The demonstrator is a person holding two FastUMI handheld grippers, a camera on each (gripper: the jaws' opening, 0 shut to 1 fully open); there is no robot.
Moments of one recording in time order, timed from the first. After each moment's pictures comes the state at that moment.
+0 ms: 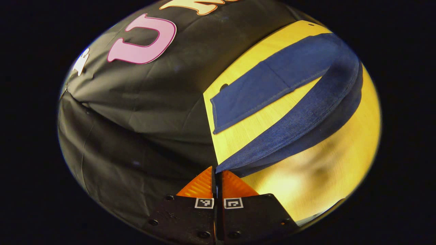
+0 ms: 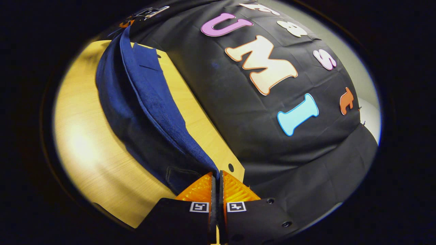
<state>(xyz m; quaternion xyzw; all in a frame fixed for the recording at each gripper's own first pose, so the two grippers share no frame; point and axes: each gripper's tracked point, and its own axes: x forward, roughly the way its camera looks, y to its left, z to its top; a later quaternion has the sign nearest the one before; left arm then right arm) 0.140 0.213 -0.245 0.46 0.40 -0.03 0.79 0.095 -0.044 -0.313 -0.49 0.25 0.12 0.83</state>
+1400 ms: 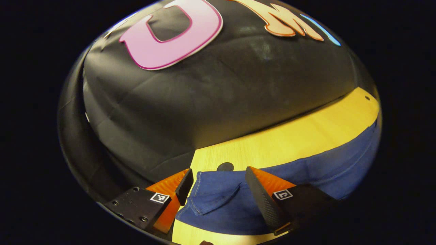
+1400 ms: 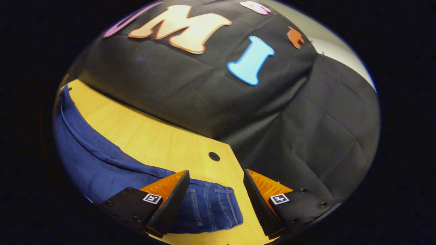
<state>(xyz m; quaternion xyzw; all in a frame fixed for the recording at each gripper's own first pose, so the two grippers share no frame) 0.379 0.109 -0.252 0.21 0.25 -0.03 0.95 0.183 -0.133 -0.349 -0.27 0.30 -0.17 0.90</state>
